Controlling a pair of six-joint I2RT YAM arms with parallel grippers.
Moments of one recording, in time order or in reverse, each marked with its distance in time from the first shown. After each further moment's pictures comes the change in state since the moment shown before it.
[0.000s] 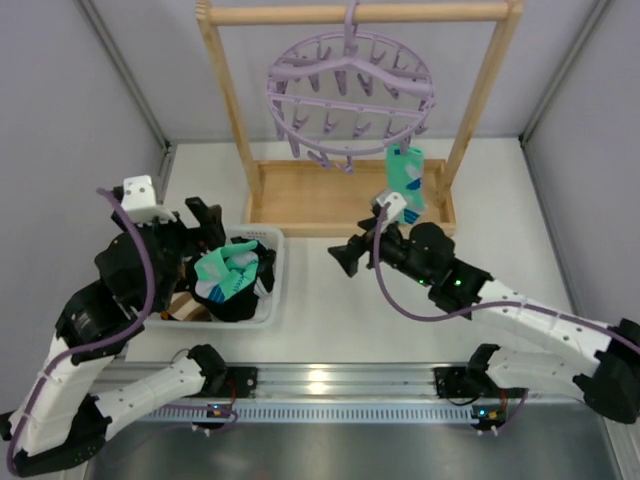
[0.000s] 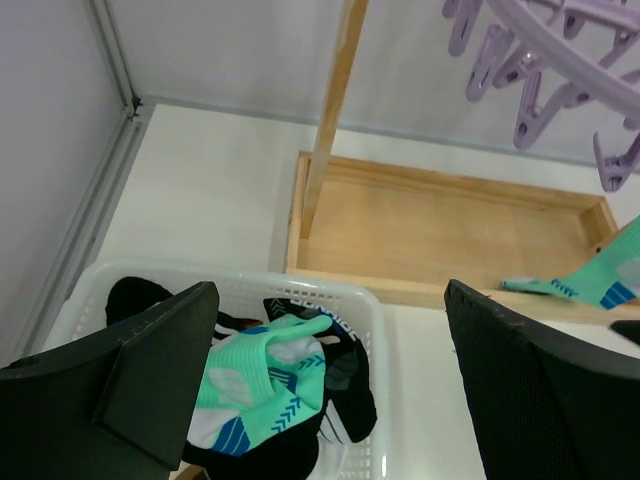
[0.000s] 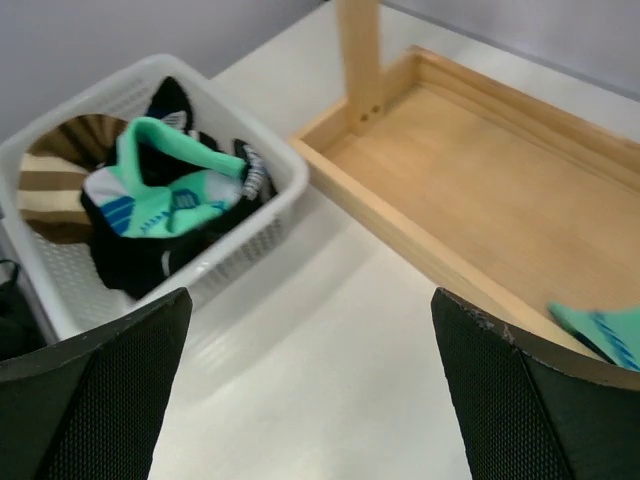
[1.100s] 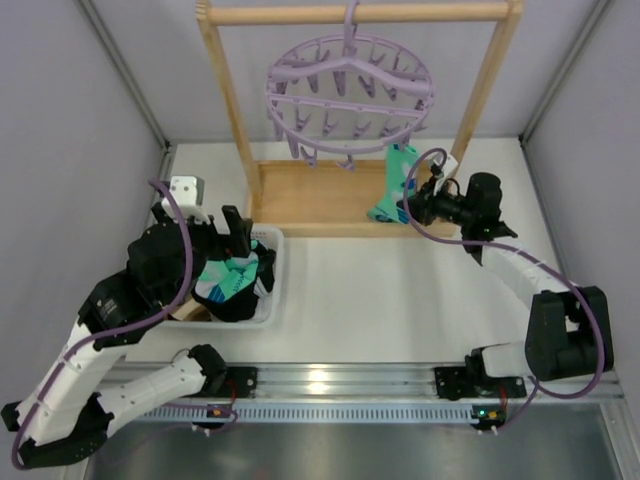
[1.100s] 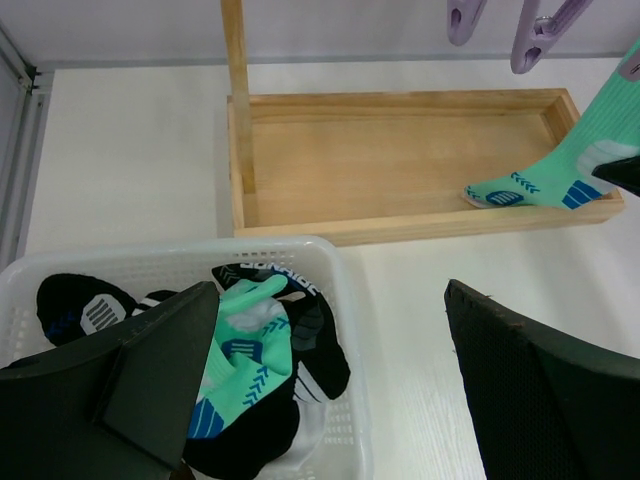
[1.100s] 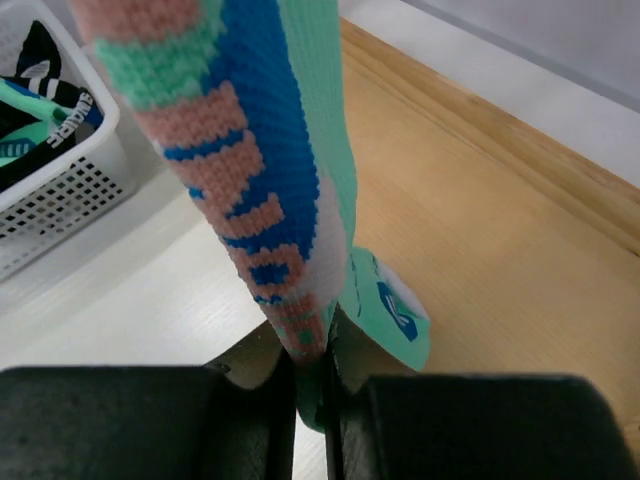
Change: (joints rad) left arm 0.000 0.053 -0.079 0.000 0.210 0.011; right arm -0.775 0.251 0.006 0.081 -0.777 -0.192
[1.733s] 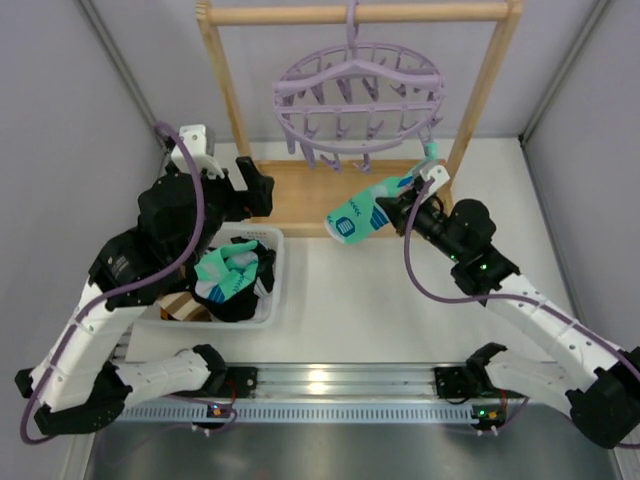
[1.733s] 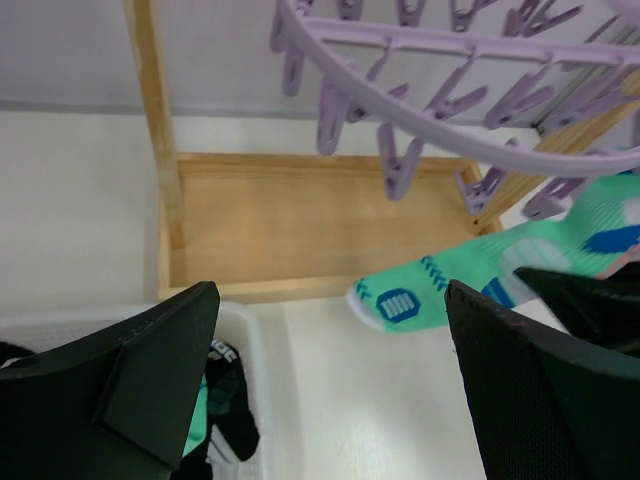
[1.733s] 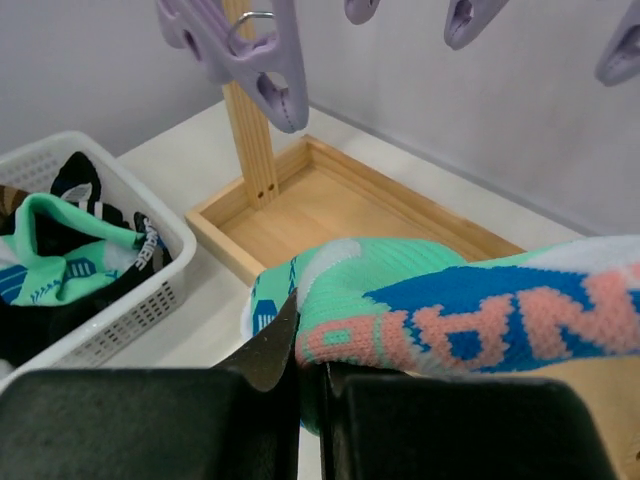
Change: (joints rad) left arm 0.000 0.247 0.298 0.004 0.030 -0.084; right arm 0.421 -0.351 -0.016 -0.039 0.552 0.063
